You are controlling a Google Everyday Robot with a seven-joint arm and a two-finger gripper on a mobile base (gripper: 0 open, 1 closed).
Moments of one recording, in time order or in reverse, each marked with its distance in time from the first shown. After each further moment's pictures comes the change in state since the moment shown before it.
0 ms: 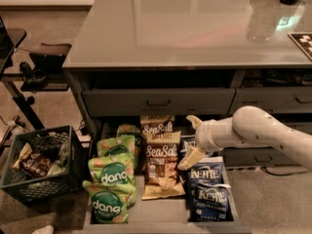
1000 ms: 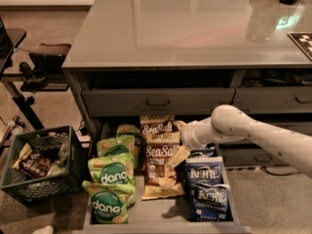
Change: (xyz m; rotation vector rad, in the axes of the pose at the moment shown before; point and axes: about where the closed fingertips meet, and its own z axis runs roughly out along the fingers) arm 0.015 -0.008 0.086 -0.138 -0.021 0.056
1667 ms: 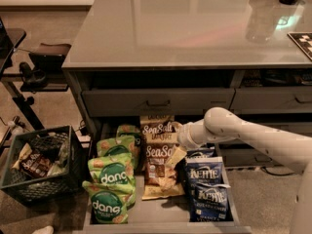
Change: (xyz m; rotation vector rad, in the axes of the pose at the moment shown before) arm 0.016 -0.015 0.033 0.008 0.038 -0.047
